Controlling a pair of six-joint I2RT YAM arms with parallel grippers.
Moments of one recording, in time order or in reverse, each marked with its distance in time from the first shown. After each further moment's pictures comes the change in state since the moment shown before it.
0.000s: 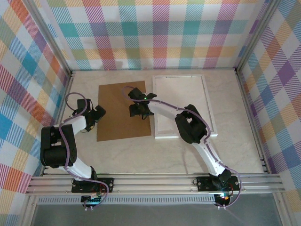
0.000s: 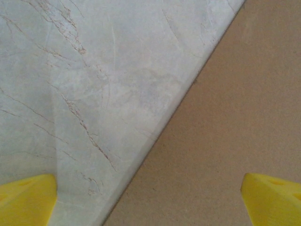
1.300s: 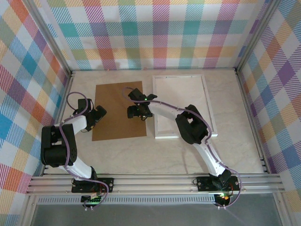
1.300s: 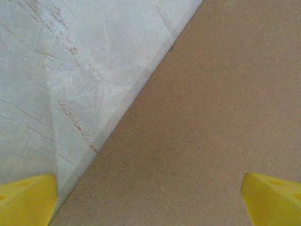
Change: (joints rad) left arm -0.008 0.011 0.005 0.001 0.002 0.021; right arm 0.006 -0.033 -0.060 0.042 -0.097 -0.002
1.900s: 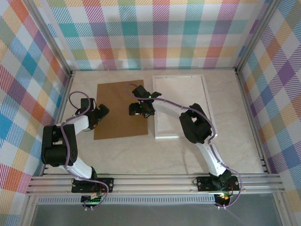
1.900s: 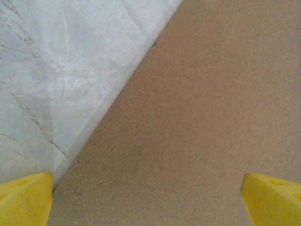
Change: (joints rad) left arm -0.046 0.002 0.000 0.043 0.015 -0.042; right arm -0.041 -0.065 -0.054 0.042 -0.068 0.006
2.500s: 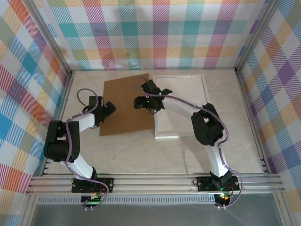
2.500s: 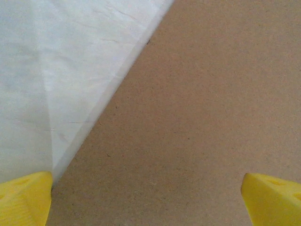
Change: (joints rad) left arm -0.124 0.065 0.050 0.047 -0.039 -0.038; right arm -0.063 -0.180 -0.172 0.095 -0.013 0.008
